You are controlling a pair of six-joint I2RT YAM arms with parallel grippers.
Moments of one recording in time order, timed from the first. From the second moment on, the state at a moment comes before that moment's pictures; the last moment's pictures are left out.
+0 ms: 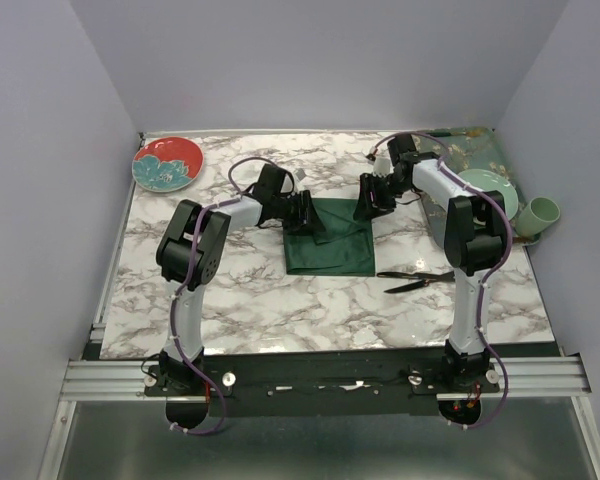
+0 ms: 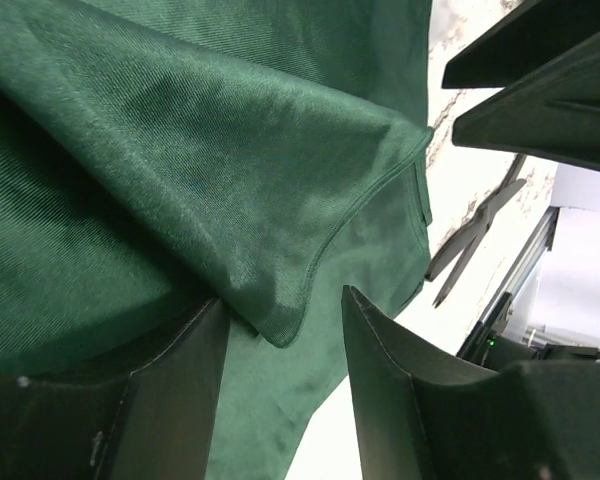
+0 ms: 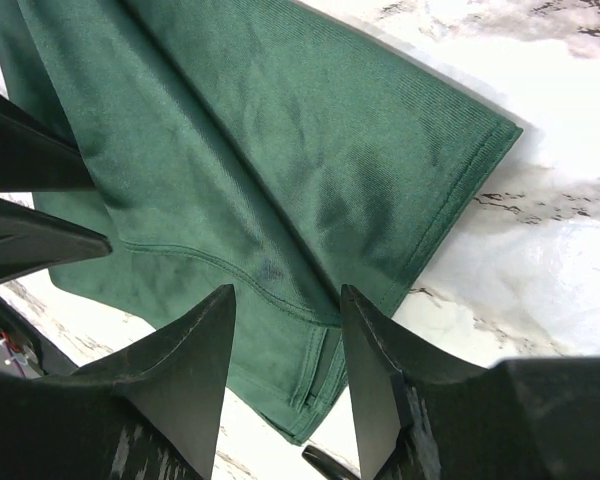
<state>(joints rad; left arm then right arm) -0.41 2.08 1.33 -0.07 0.66 -0.60 0.21 2.17 1.70 -0.75 -0.55 0.07</state>
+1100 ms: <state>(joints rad) -0.42 2.32 1.66 0.26 0.73 -0.88 0.21 2.08 1.62 -0.76 -0.56 0.00</state>
